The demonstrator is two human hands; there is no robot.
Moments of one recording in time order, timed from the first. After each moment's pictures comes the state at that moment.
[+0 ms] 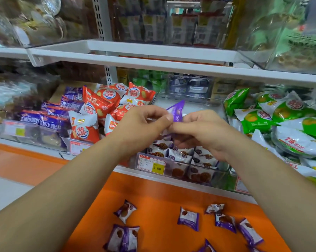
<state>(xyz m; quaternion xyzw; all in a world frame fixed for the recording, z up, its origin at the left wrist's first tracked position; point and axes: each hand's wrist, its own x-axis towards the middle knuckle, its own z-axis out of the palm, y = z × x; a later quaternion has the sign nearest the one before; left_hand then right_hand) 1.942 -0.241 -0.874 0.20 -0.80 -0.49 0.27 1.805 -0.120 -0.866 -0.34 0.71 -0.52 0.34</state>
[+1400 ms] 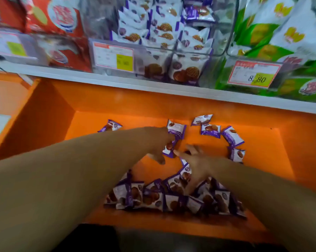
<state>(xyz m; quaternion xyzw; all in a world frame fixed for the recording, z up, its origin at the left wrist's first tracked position) 1.903 -0.148 -1.140 0.03 -0.93 -0.07 -0.35 1.808 0.027 -1.214 -0.43 0.76 0.13 0.47</state>
